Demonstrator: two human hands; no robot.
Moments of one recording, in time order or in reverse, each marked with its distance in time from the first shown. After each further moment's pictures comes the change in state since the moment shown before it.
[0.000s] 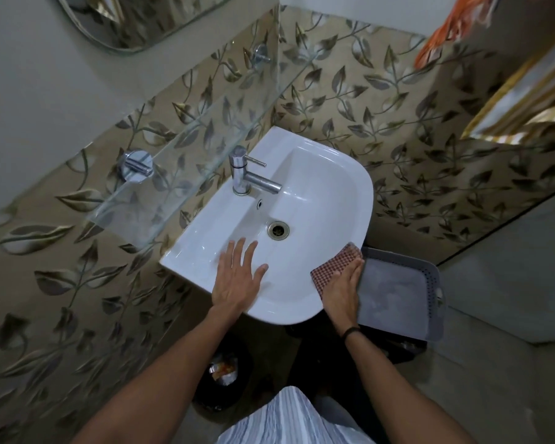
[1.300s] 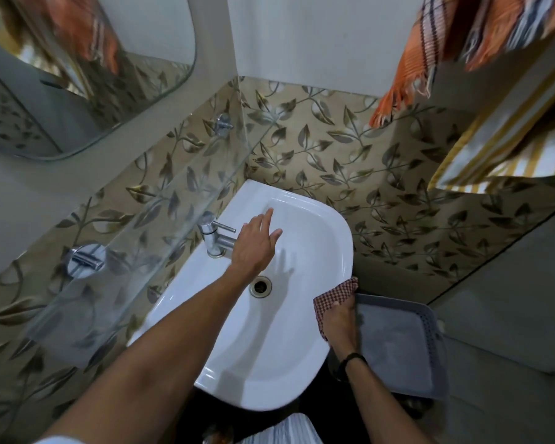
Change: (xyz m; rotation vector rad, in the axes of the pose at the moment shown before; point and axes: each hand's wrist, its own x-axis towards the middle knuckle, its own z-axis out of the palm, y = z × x) left_hand 0.209 0.109 -0.059 -0.065 0.100 0.234; right_hand 0.096 -0.010 -0.013 0.312 -0.003 0.277
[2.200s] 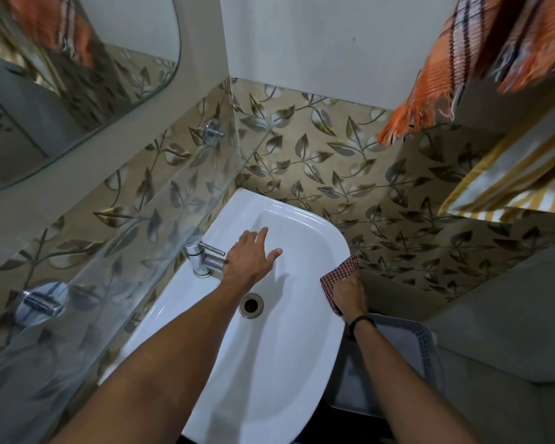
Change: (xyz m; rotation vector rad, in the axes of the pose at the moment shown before) left_hand 0.041 -0.007 0.012 0.194 -0.214 -0.103; right_hand 0.102 -0.075 -0.021 -0.153 -0.013 -0.028
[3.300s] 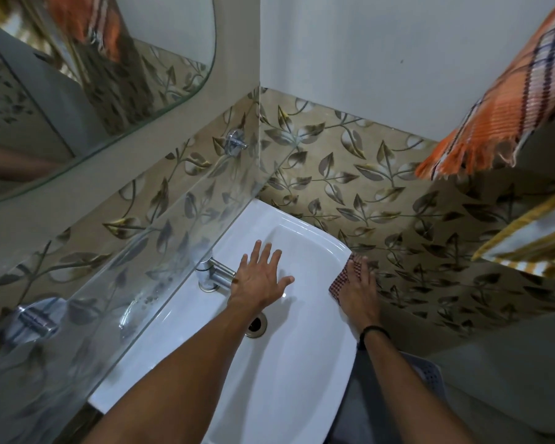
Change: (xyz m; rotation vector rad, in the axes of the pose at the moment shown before) left_hand 0.006 -0.004 0.006 0.099 -0.107 0.021; right_hand 0.071 -0.014 0.012 -0.818 0.106 -0.629
